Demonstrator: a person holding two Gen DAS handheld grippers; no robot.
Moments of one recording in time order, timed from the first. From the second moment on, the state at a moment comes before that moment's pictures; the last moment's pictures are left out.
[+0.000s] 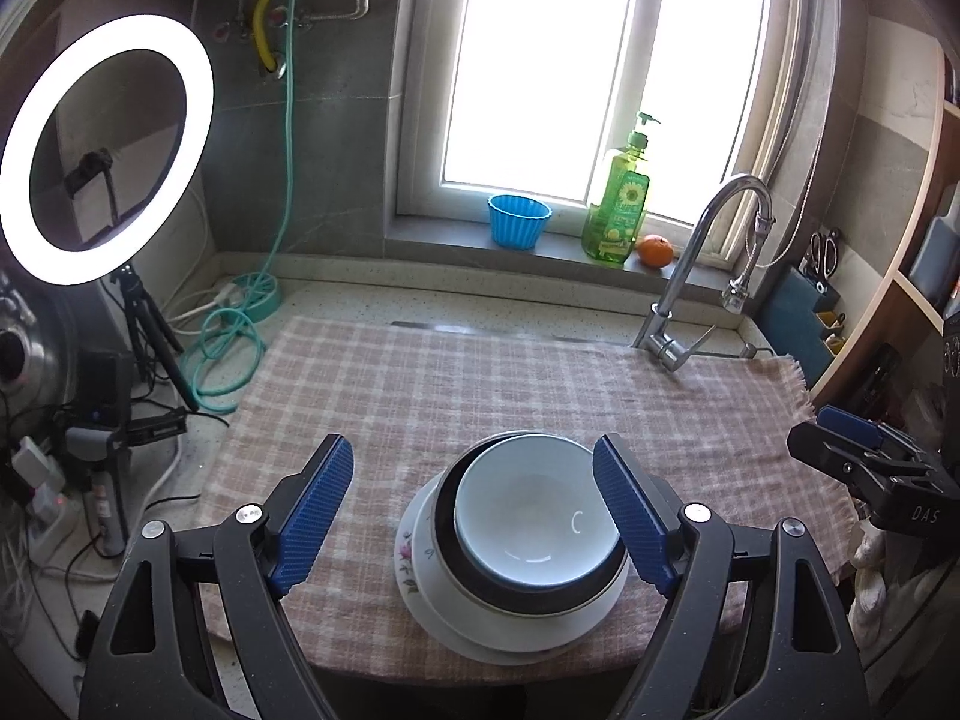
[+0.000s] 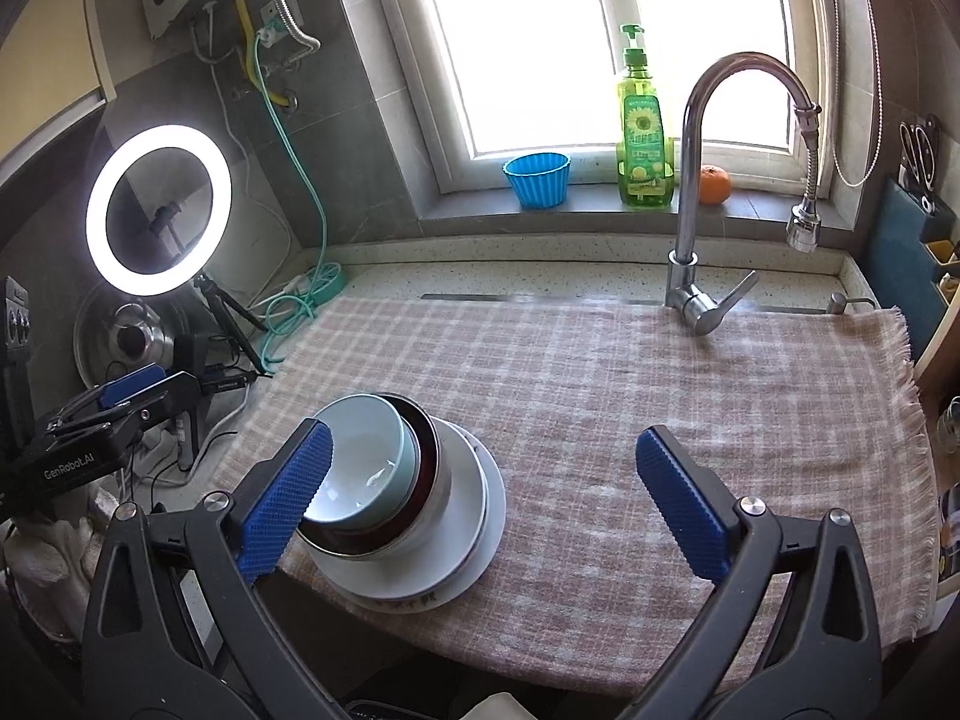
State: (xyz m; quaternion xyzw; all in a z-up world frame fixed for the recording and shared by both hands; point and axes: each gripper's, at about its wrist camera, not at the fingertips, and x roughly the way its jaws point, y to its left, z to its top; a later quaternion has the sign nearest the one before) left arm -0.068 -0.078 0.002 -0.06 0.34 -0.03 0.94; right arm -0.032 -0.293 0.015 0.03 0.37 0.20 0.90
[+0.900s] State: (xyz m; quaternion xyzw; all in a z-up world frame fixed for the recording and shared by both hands) left arm -0.062 -0.076 0.007 -0.05 0.34 -0.02 0.94; right arm -0.021 -0.290 0.015 0.03 0.37 0.20 0.91
